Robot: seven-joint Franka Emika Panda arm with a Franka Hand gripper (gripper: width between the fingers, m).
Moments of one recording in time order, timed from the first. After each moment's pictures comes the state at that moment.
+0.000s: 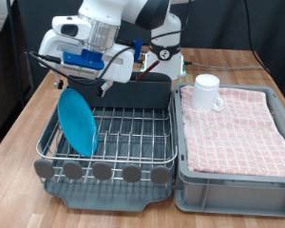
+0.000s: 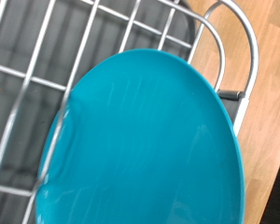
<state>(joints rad) 0.40 0.10 -0.73 -2.28 -0.25 2.63 0.28</state>
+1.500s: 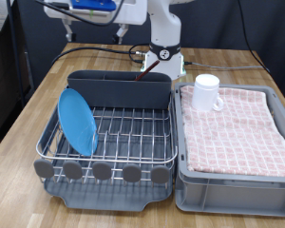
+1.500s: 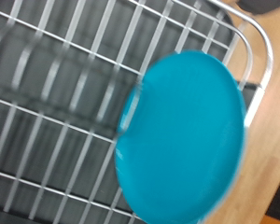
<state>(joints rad) 0.43 -0.12 -0.64 -2.15 -0.24 2.19 0.25</state>
